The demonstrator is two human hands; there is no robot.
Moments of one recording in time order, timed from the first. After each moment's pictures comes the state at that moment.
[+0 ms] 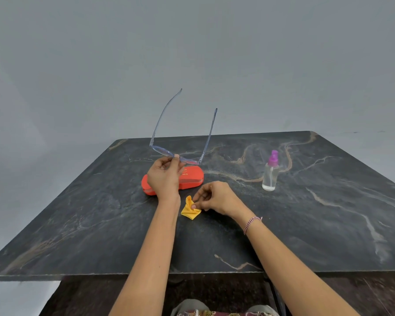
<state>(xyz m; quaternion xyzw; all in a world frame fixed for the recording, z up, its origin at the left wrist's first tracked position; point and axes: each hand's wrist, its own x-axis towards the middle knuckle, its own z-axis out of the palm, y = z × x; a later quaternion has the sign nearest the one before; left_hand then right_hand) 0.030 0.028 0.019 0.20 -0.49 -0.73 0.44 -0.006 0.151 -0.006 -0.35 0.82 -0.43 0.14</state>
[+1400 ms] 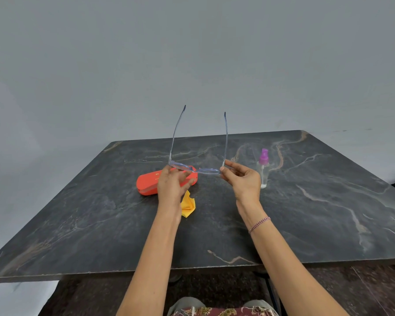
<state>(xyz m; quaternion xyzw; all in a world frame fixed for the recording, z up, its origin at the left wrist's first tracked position) 0.058 0.060 0.023 0.16 -0.50 -0.80 0.30 -0.009 0.184 0.002 -0.06 0.59 -0.80 -0.04</state>
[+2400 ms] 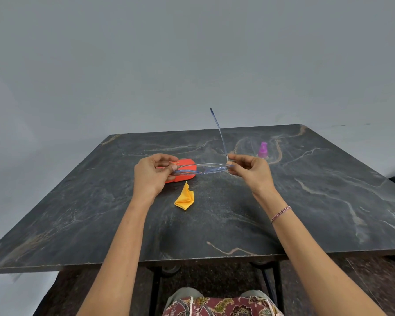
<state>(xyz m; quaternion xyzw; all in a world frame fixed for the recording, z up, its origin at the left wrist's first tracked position) 0.073 0.012 0.030 0.14 -0.77 -0.55 0.29 -0.022 0.219 0.009 -0.18 0.68 -0.71 -0.02</state>
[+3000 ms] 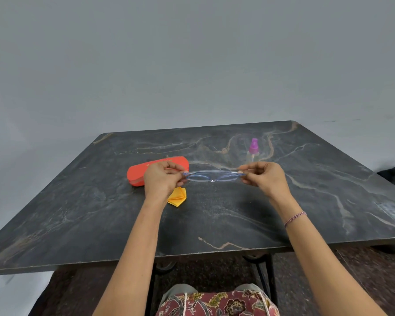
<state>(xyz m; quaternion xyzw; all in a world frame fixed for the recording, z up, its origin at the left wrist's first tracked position) 0.059 0.048 0.017 0.21 -0.73 -0.62 0.22 -0.021 0.267 -0.003 -0.11 0.73 -0.67 0.00</state>
